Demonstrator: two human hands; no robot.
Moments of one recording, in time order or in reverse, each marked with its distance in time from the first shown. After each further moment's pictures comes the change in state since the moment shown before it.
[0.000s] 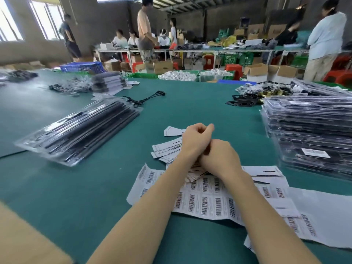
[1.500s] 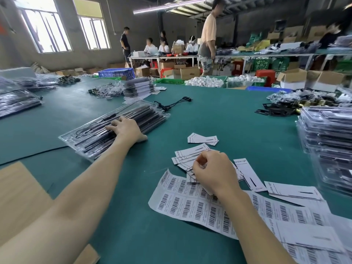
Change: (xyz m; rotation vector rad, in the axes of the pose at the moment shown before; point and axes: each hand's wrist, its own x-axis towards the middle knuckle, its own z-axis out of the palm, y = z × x) left_hand 0.096 -0.063 -0.240 1.344 0.149 -0.474; right_hand -0.008 -0.043 0.039 0.145 0.021 -0.203
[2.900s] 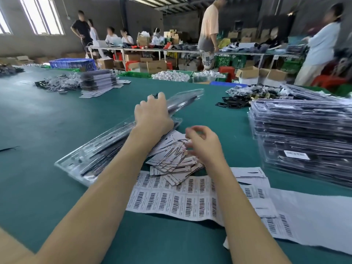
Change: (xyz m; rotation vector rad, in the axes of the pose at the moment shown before) left_hand -0.160 0.126 -0.067 -0.294 0.351 0.536; right_hand 0.012 0.029 -0.058 0.788 0.084 0.403
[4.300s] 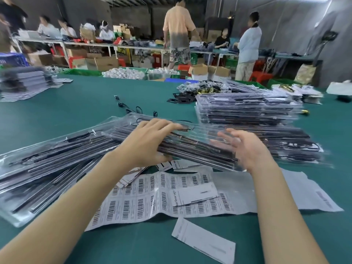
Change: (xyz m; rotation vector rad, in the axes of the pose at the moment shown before) left_hand -0.042 0.062 0.057 -0.226 -0.081 0.869; right_hand -0.033 0.004 -0.207 0.376 0.203 0.263
